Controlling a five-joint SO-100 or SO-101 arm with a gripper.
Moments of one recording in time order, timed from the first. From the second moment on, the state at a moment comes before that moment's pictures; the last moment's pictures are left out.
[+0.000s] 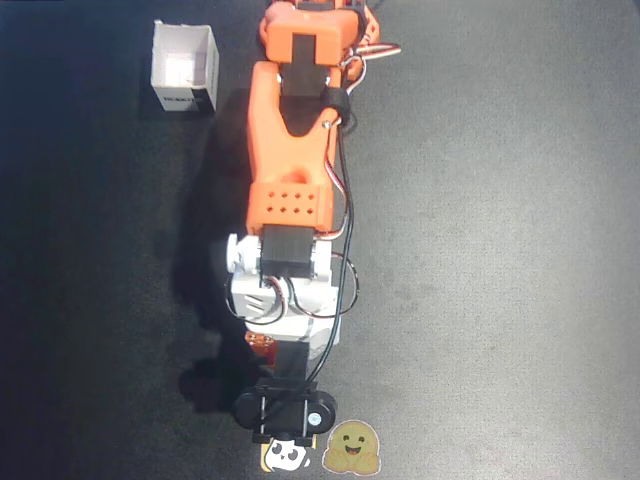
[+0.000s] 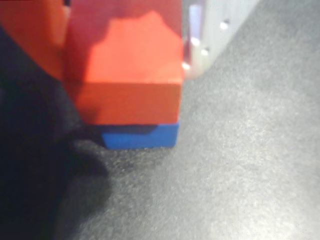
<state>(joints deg) -0.1 58.0 53.7 80.4 90.3</state>
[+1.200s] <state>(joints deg) 0.0 59.9 60.4 76.4 90.3</state>
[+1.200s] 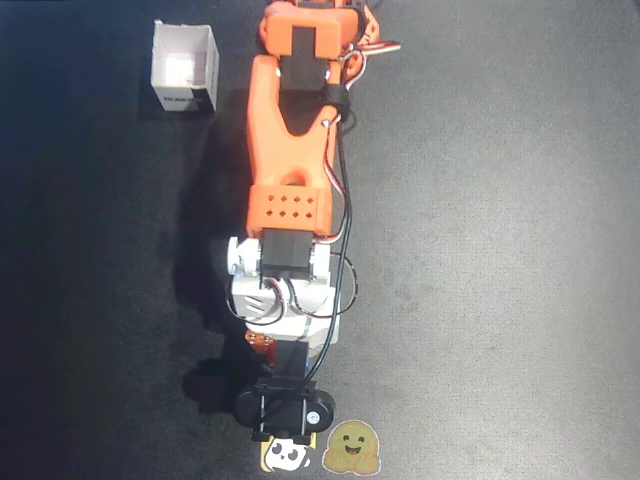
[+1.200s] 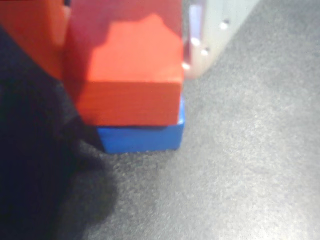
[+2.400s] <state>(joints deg) -0.5 62.5 65.8 73.7 90.3</state>
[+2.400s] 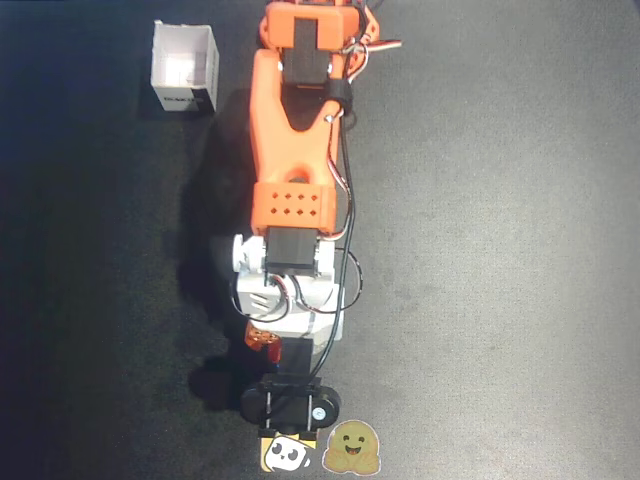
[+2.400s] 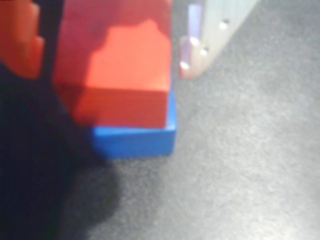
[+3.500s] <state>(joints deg) 0.4 112.1 115.8 58.1 81.8</state>
